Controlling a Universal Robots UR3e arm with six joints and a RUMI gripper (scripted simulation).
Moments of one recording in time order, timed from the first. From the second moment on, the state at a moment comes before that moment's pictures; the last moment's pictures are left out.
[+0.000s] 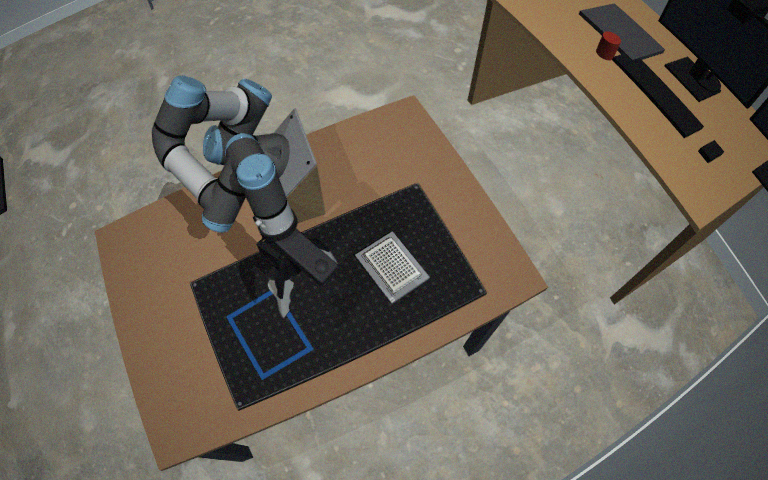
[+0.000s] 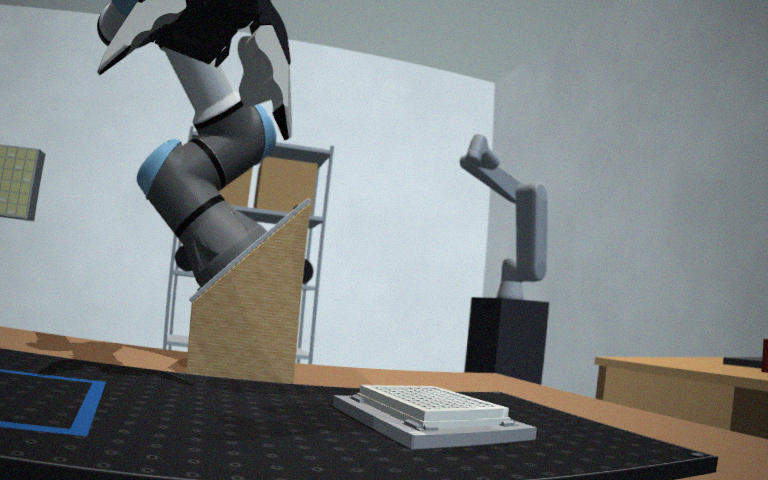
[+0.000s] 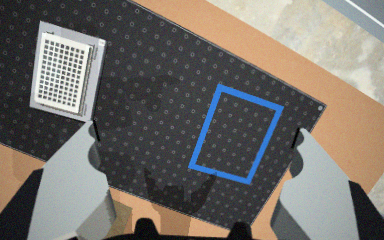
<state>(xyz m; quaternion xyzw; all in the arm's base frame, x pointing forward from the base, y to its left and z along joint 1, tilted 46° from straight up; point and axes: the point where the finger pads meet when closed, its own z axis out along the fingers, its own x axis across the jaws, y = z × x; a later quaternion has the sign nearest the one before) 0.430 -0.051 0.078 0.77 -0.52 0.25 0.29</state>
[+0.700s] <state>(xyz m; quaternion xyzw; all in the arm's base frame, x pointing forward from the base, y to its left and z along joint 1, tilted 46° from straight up) 0.428 -0.025 0.006 0.74 -0.56 0.23 0.29</state>
